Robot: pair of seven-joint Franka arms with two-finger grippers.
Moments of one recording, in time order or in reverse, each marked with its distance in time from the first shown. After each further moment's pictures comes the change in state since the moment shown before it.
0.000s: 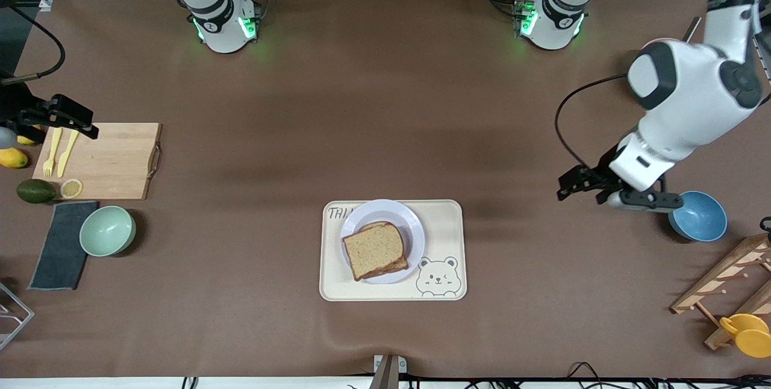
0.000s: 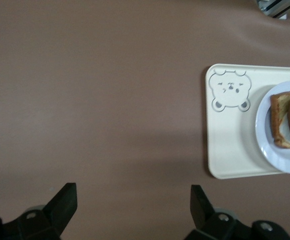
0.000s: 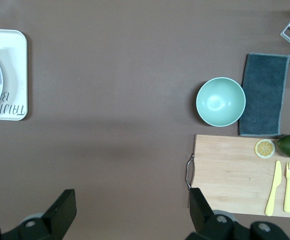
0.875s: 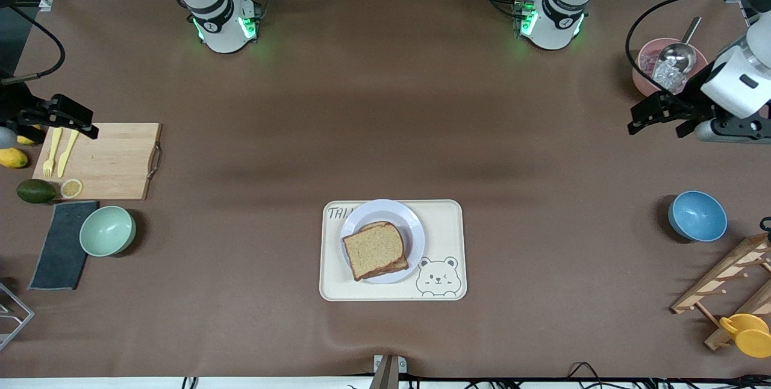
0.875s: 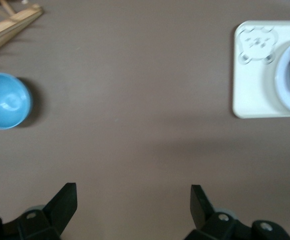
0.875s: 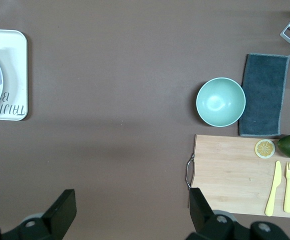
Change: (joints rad) left arm 0.113 -0.173 -0.029 0.176 0.181 -0.511 -0.011; right arm 0.000 0.000 0.000 0.001 0.000 0.000 0.000
